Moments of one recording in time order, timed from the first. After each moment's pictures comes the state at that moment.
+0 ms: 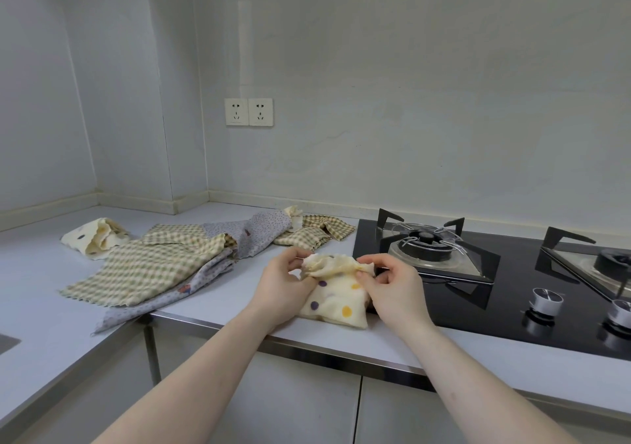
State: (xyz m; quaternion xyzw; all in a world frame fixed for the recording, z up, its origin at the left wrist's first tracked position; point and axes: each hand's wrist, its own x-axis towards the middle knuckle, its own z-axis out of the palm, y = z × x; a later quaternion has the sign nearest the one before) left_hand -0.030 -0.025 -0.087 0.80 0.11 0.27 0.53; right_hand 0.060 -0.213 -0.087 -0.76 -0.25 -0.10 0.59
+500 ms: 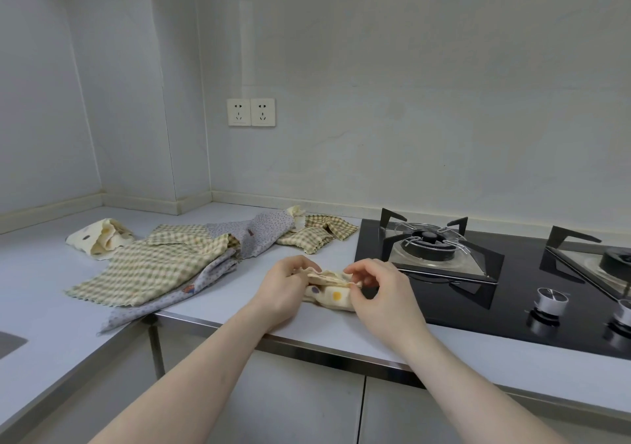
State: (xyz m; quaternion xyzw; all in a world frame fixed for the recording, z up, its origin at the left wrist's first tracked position) left_hand -0.031 -0.021 -0.080 0.83 0.13 0.22 0.49; right_hand 0.034 -0.213 -0.084 -0.80 -0.38 -0.17 0.44
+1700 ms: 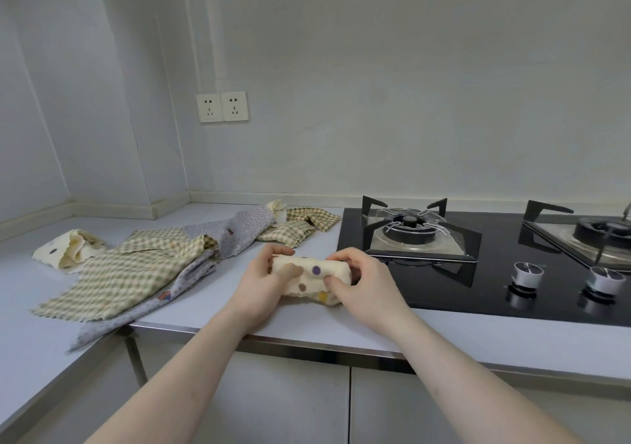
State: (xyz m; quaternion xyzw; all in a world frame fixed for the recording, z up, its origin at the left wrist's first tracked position) left_hand -0.040 -0.031 -0.077 0.76 0.11 0.23 0.60; right_hand 0.043 -0.215 -0.086 -0.80 -0.32 -0.04 0.50
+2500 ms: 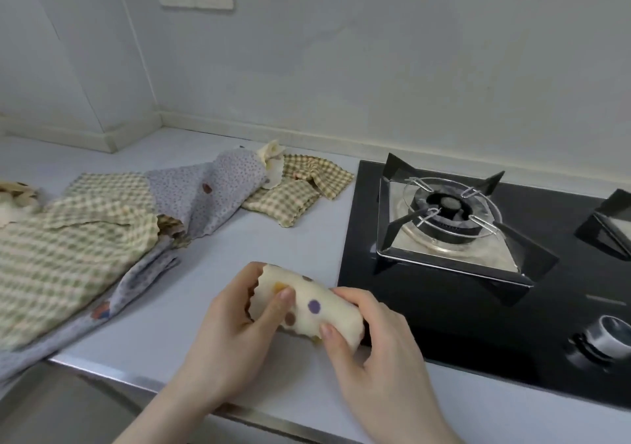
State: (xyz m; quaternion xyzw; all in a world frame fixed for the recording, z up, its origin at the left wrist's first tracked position) left_hand -0.035 -0.031 -0.074 0.81 0.16 0.22 0.52; right_hand 0.035 -0.213 -0.097 -0.85 -0.31 -0.02 0.42
